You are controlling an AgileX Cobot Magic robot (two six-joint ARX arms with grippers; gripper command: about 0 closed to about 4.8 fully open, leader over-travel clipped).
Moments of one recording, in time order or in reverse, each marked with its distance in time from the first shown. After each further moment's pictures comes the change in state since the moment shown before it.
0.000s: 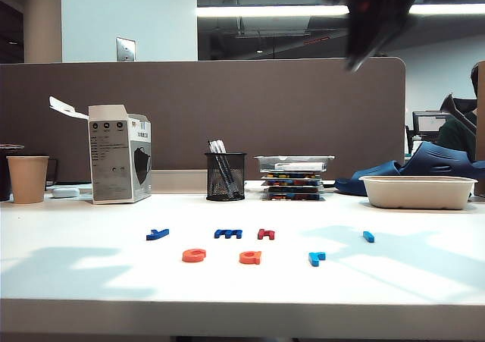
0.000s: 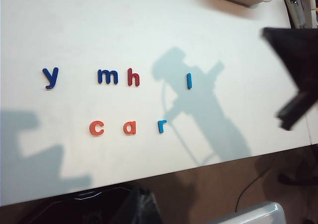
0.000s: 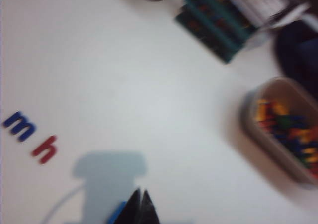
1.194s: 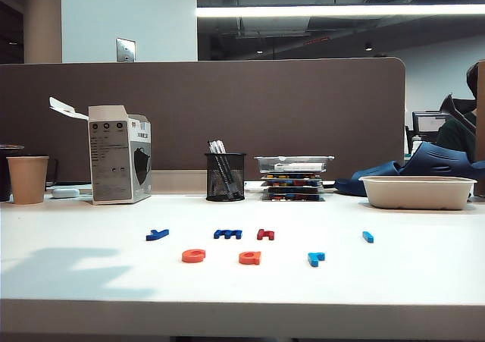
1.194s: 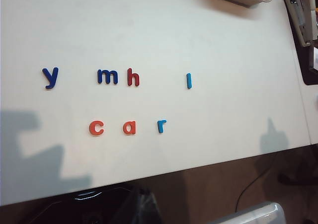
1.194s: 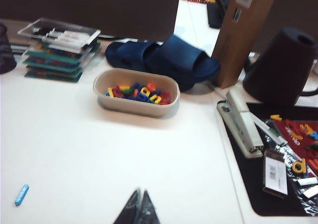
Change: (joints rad) left arm 0.000 0.000 0.000 0.000 0.000 0.000; right arm -0.535 -0.928 -0.468 -0.049 -0.116 0.142
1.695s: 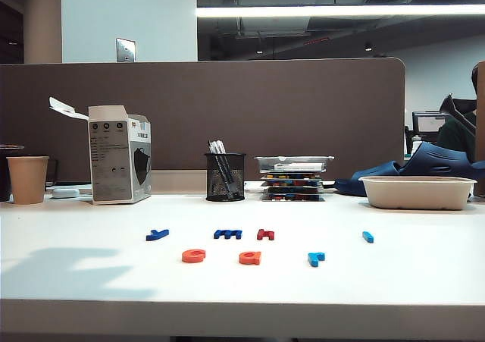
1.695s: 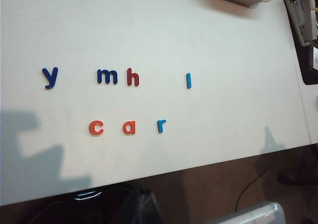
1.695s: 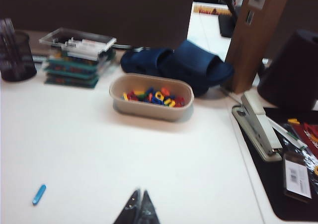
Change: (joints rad) left arm 0.000 0.000 0.000 0.000 0.000 0.000; right arm 0.000 -0.183 -0.152 0.049 -0.050 0.033
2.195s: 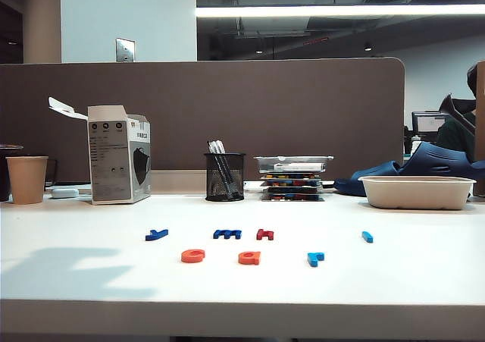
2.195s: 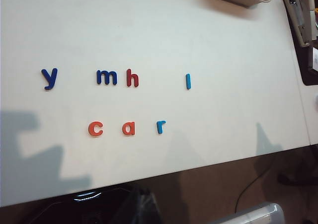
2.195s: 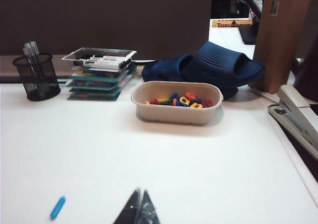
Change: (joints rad) left arm 0.000 0.000 0.000 0.002 0.000 0.000; right arm 0.000 -0.179 -0.351 0.294 -0.071 0.116
